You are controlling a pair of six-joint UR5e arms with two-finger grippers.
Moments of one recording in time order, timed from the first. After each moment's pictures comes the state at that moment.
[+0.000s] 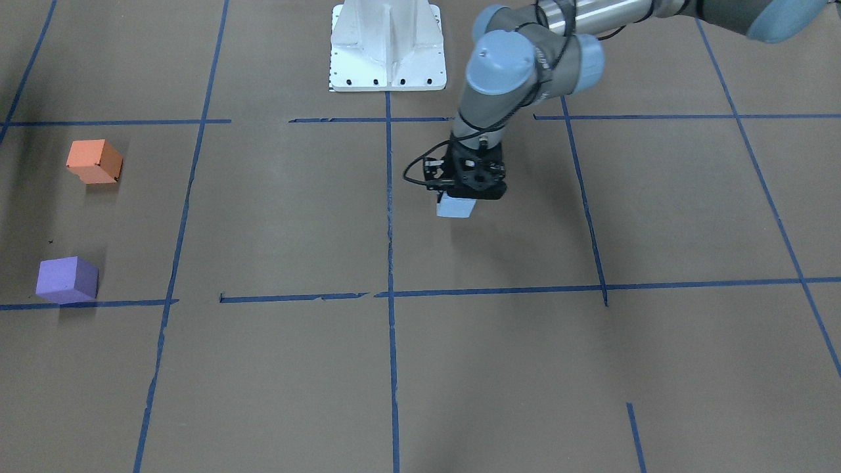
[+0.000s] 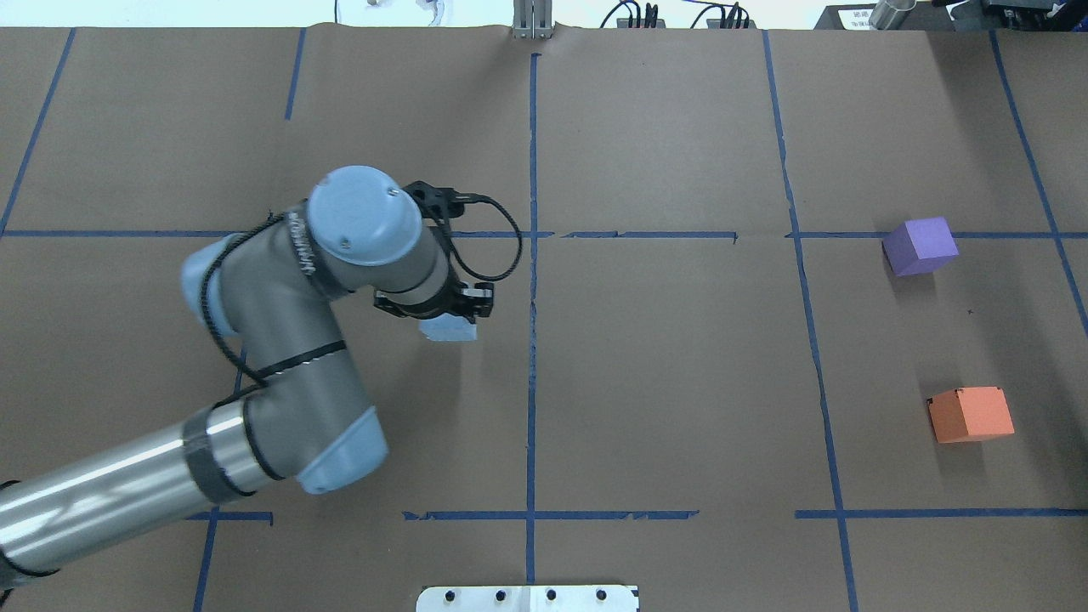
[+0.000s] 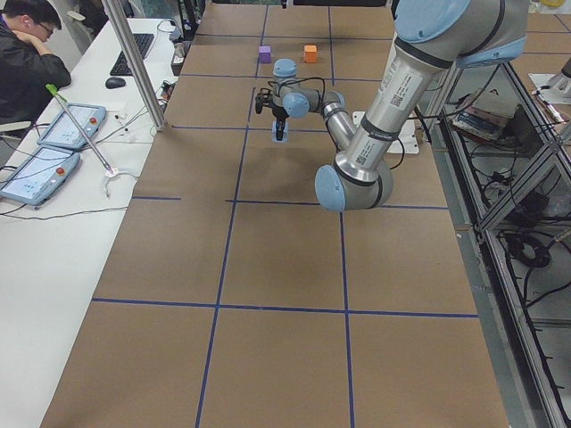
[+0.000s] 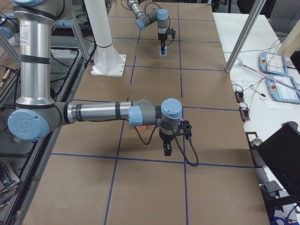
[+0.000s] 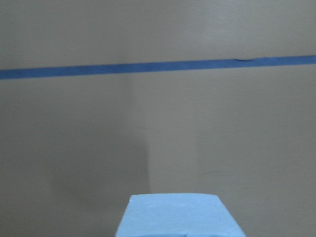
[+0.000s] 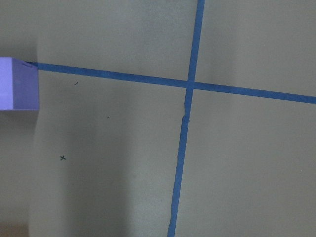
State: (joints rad) left arm -0.52 -2.31 -1.58 -1.67 -1.86 -1.22; right arm 1.48 -1.65 1.73 -1.57 2.29 0.01
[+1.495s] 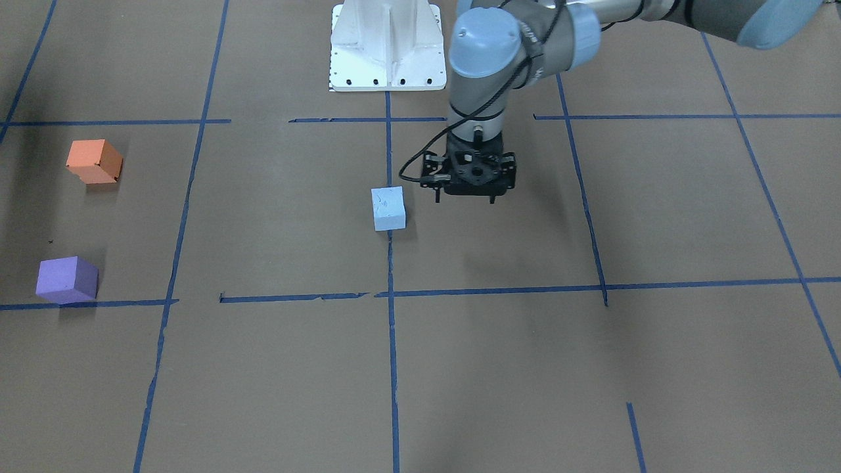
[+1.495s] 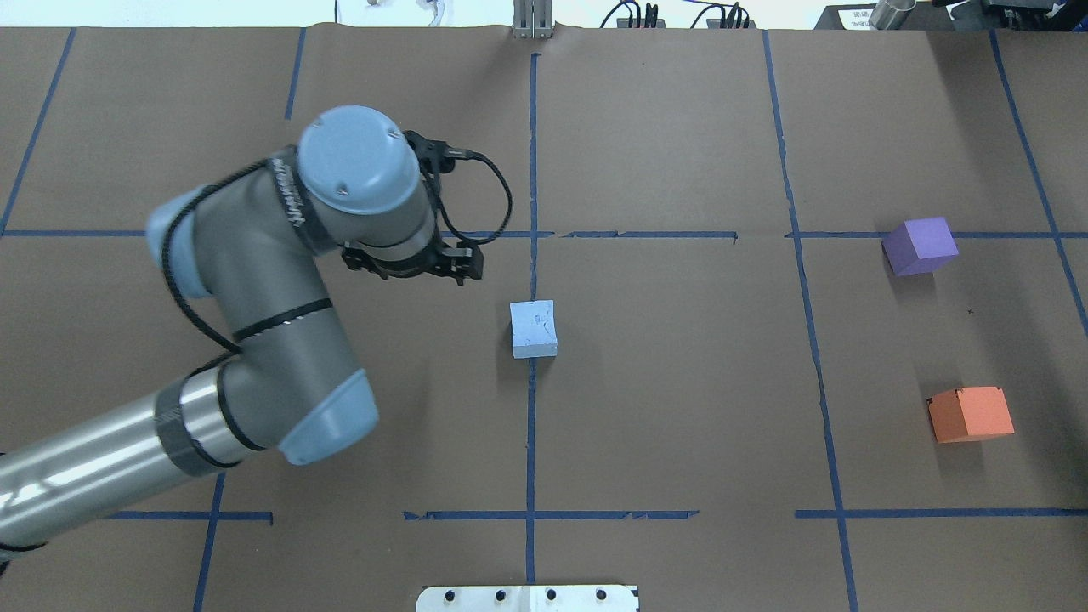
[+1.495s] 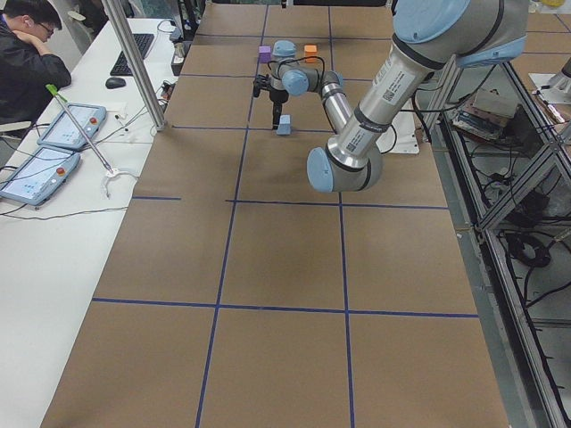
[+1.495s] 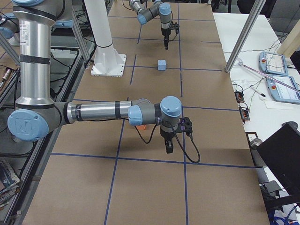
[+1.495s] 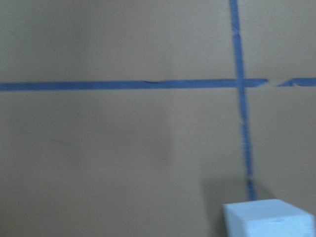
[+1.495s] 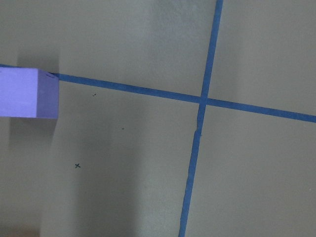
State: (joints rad) left arm -0.66 -2.21 -1.77 -1.46 -1.88 -0.97; right arm 1.48 -1.65 1.74 -1.51 2.31 0.01
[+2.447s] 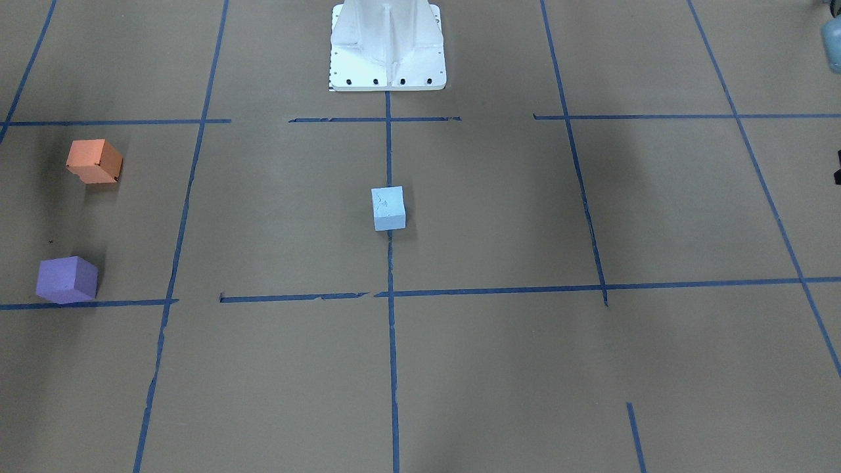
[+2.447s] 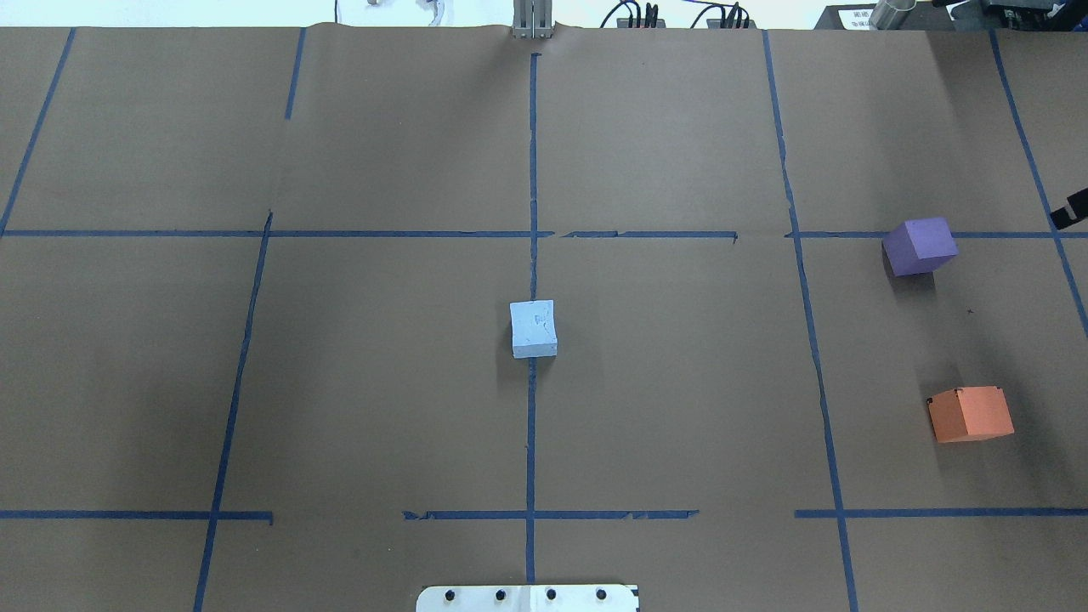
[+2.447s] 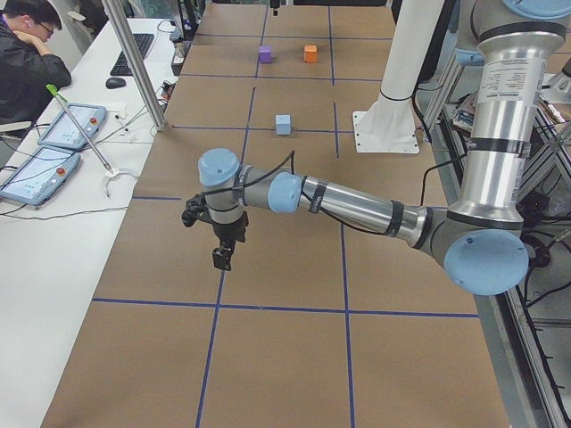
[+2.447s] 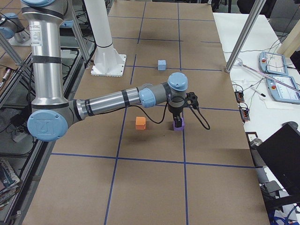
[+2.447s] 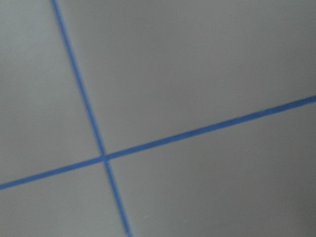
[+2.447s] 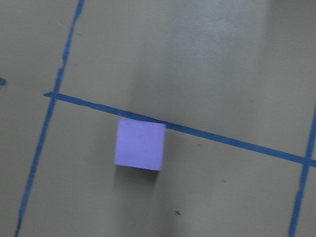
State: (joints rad) left arm -1.49 -1.59 -1.75 -1.46 -2.27 0.11; right arm 1.31 -1.53 1.83 -1.49 2.34 0.20
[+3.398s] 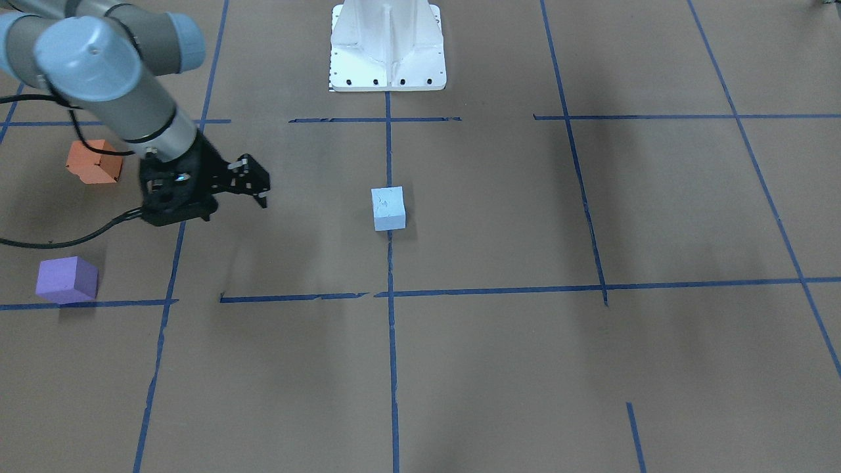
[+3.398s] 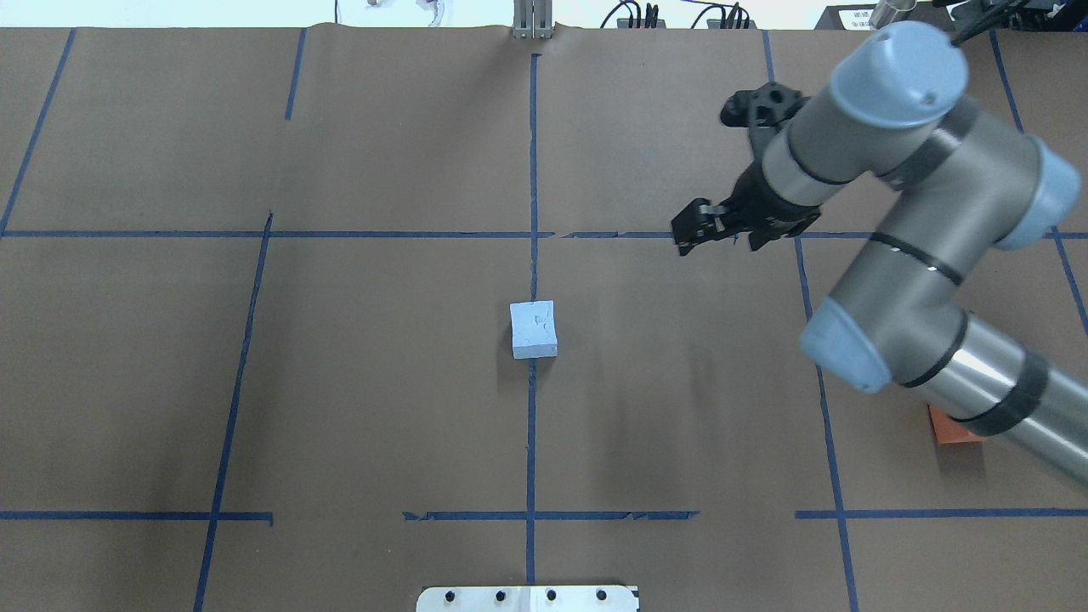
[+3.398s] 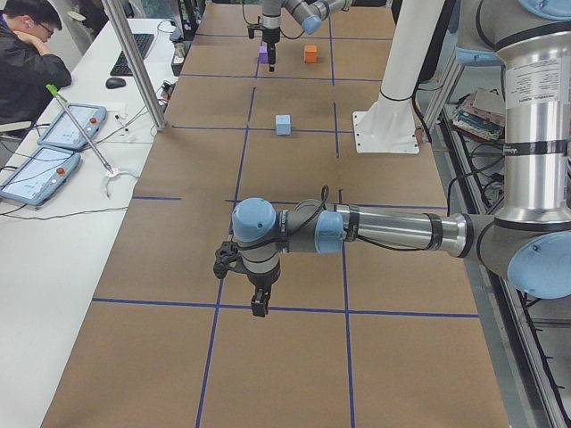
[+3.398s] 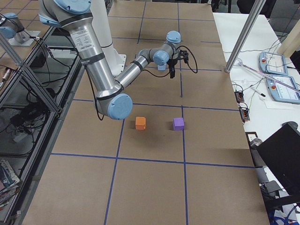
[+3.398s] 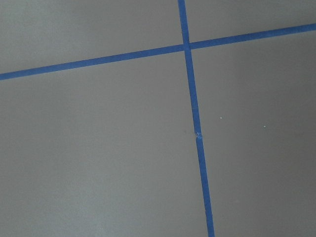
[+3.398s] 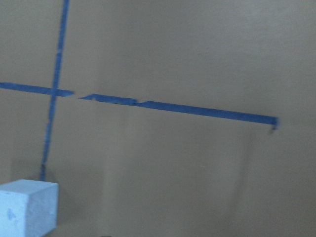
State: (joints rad) left arm -1.55 -1.46 -1.76 -1.48 -2.28 0.14; right arm 0.76 -1.06 1.79 -1.49 2.10 0.95
